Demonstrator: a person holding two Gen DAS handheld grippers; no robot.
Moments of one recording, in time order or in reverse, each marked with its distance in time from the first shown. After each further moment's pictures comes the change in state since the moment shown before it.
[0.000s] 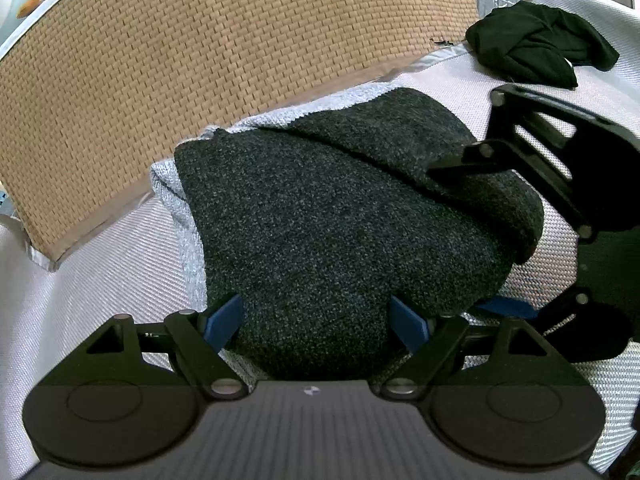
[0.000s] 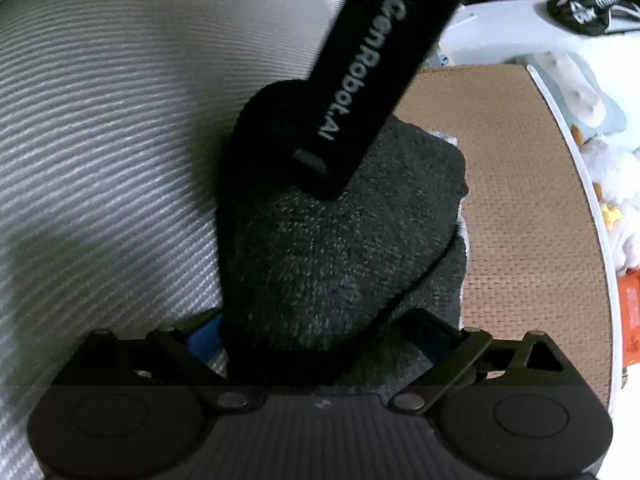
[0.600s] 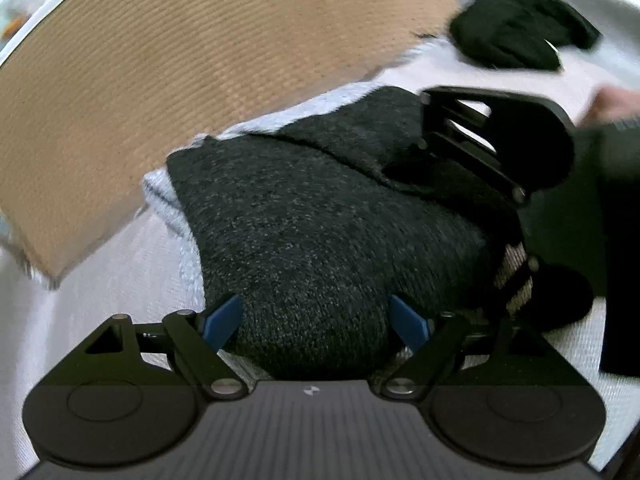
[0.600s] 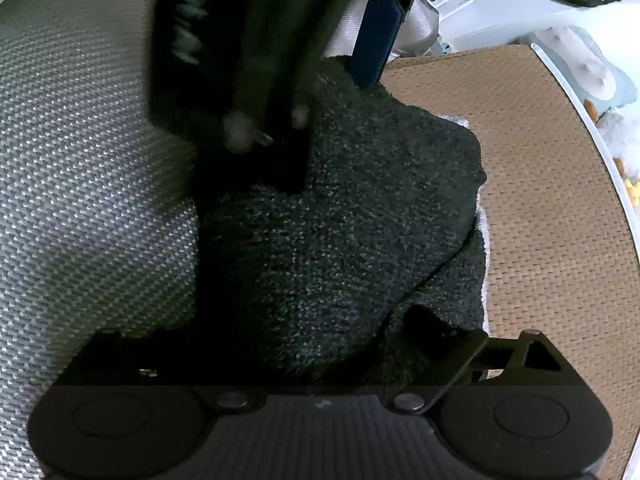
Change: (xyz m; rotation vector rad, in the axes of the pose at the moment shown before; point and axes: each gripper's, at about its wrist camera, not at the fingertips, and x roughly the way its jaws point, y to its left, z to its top) left arm -0.002 -0.011 -0.003 0.139 -0.003 -0.002; right arm 0.038 -0.024 -0.006 0.085 -0.032 0.087
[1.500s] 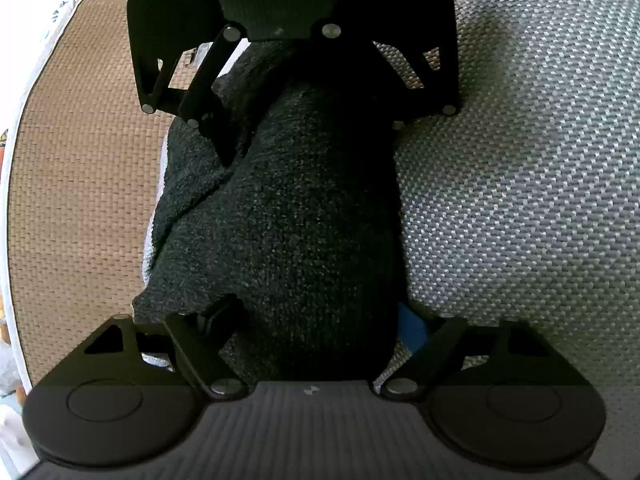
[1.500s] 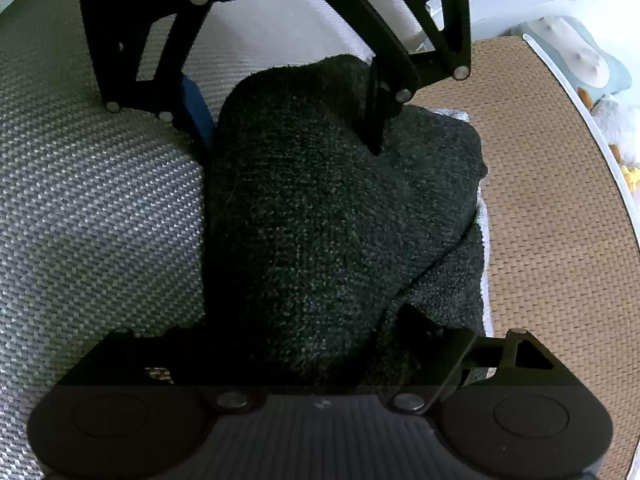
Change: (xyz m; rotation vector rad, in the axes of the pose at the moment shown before) left arm 0.028 -0.059 -0.053 1.027 -0.075 0.199; right arm -0.041 0.023 0.000 0.034 0.003 0.000
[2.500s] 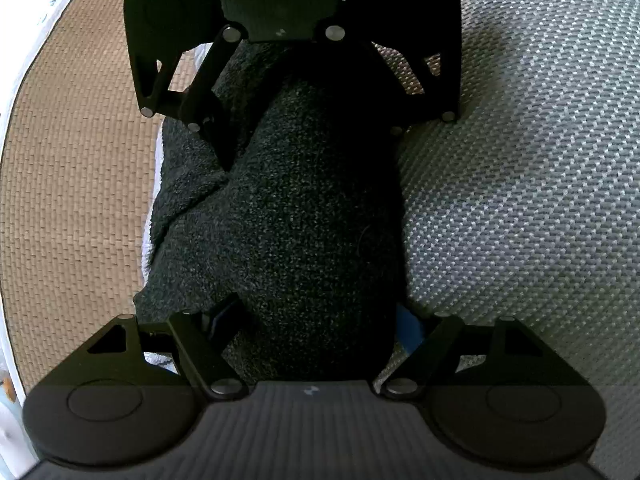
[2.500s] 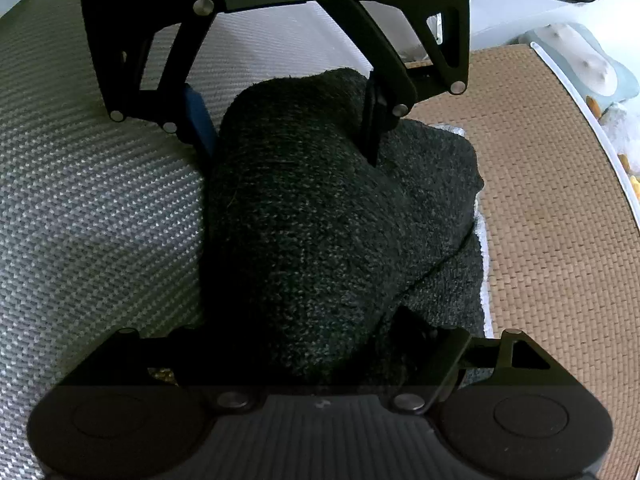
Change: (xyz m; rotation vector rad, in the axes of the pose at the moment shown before) left arm 0.018 0.032 0.017 -0.035 0.036 -0.037; right arm 0.027 -0.026 0.009 -0.013 -0.031 0.026
